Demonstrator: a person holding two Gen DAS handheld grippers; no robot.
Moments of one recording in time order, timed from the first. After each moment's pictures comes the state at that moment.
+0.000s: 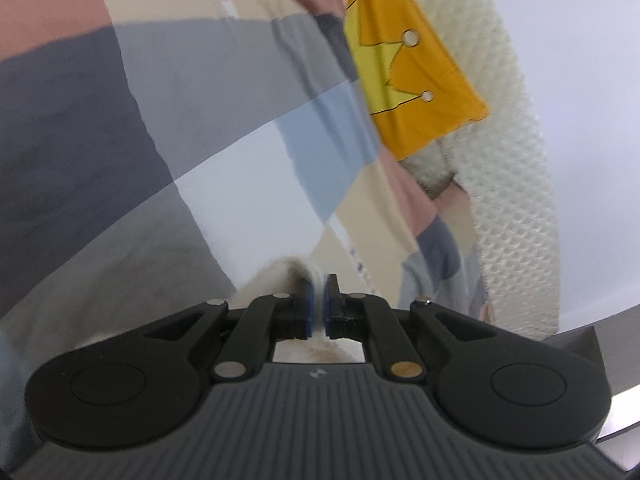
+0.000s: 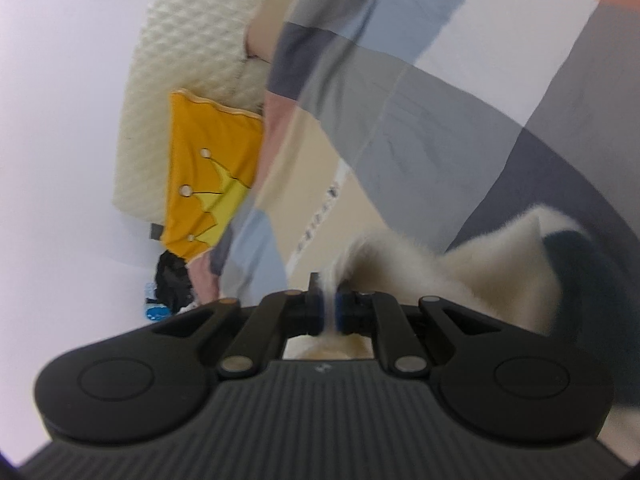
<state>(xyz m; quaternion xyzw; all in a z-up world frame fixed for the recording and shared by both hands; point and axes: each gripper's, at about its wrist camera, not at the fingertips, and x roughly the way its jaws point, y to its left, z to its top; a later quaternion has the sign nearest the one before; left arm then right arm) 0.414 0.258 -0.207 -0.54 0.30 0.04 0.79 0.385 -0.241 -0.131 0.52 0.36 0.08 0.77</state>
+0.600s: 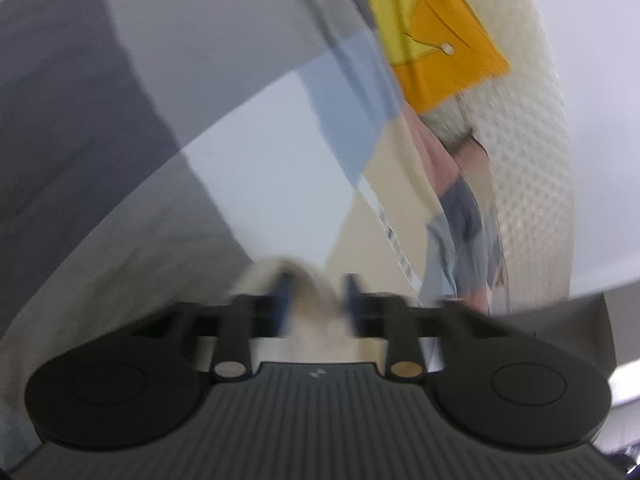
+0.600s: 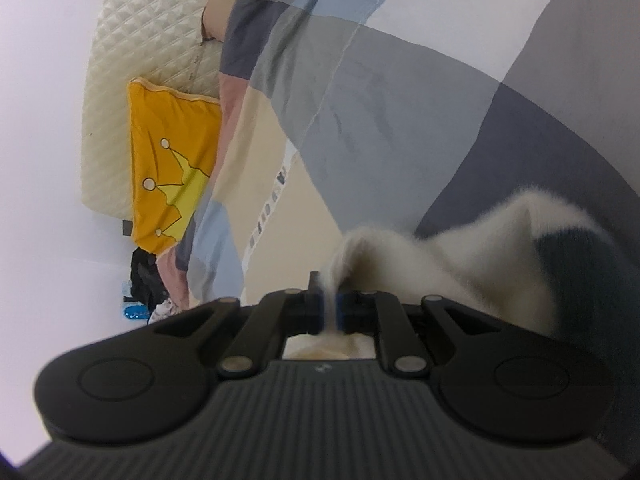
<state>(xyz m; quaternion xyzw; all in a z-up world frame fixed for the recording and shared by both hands) 0.458 0.268 -0.253 -0.52 0.36 -0.02 0.78 0.406 -0.234 -0.179 0.53 0.39 0.07 0.75</state>
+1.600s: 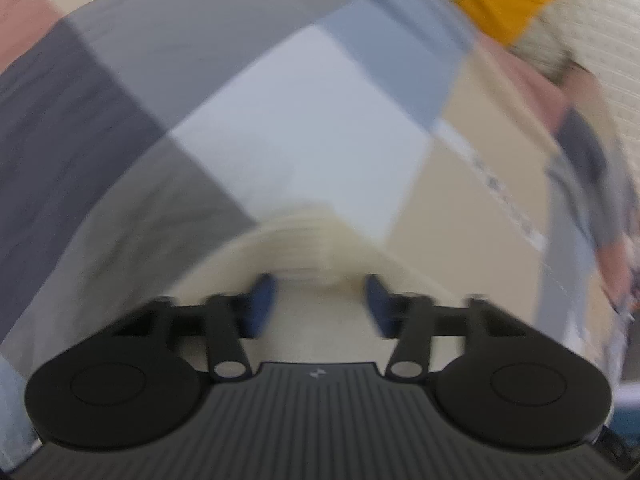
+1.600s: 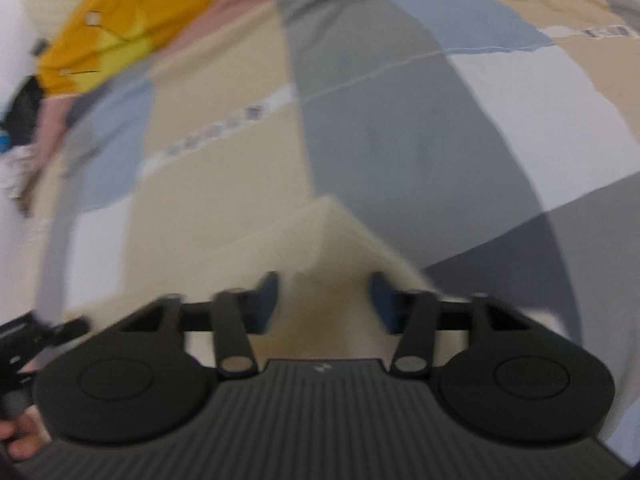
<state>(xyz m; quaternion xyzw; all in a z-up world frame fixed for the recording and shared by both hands) 0.515 0.199 -0.250 -0.35 0.49 0.15 0.79 0.457 -0.161 -0.145 0.17 0.51 0.01 0.84</state>
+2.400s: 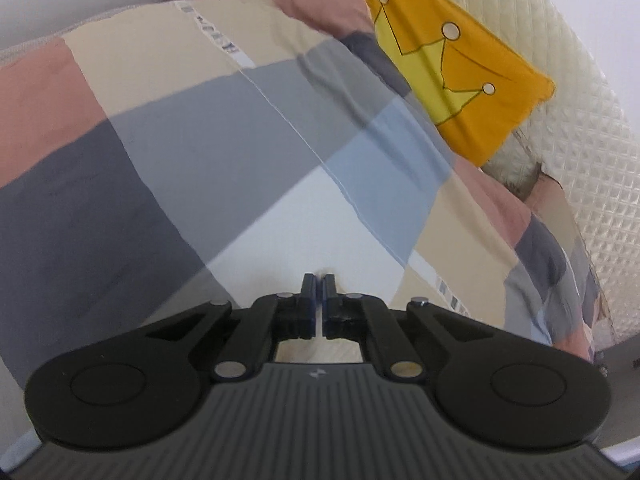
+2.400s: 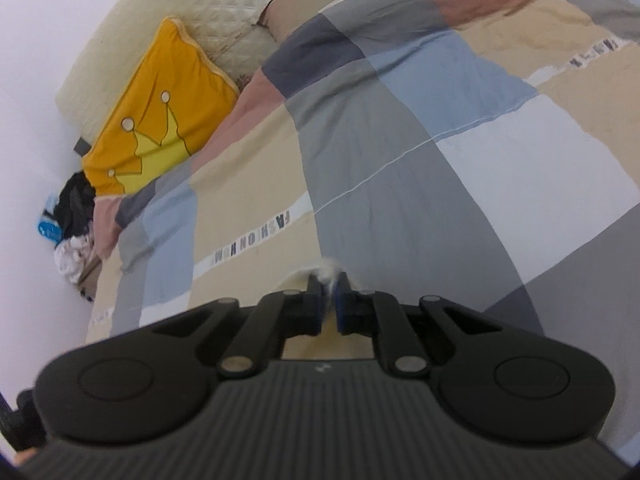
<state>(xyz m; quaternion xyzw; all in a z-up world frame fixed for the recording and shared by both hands) 0.484 0.250 -0.186 -0.39 0.34 0.17 0.84 0.456 -0.220 -0.100 0.29 0.40 0.05 0.87</state>
